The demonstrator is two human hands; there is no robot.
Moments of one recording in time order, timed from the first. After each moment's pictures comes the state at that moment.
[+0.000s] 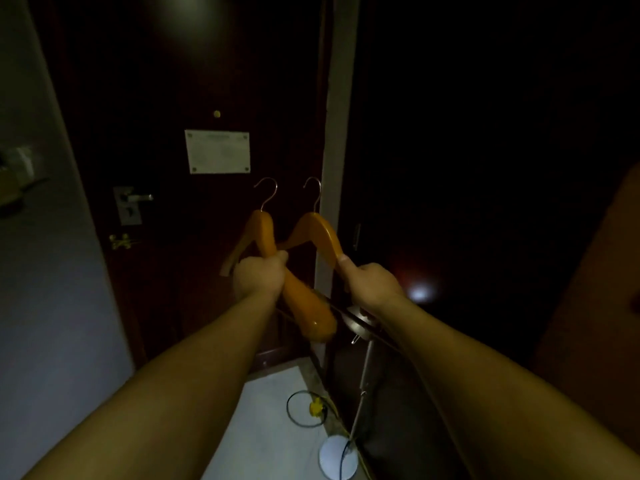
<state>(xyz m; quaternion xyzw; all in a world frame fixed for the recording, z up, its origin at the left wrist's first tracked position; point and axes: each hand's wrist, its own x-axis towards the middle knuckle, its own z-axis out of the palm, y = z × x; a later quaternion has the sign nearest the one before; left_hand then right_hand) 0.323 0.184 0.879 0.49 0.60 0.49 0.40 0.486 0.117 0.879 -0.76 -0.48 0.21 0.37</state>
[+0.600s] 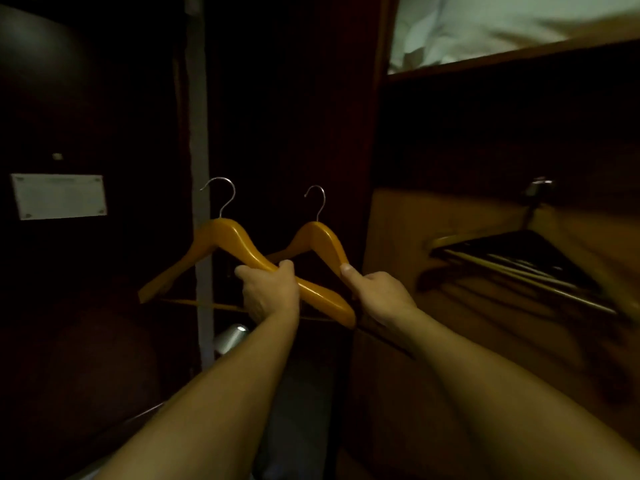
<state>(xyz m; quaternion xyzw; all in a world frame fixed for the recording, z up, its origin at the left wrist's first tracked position) 0.535 -0.058 0.947 0.49 0.46 0.57 0.47 0.654 -0.165 0.960 -0.82 -0.40 0.09 0.41</state>
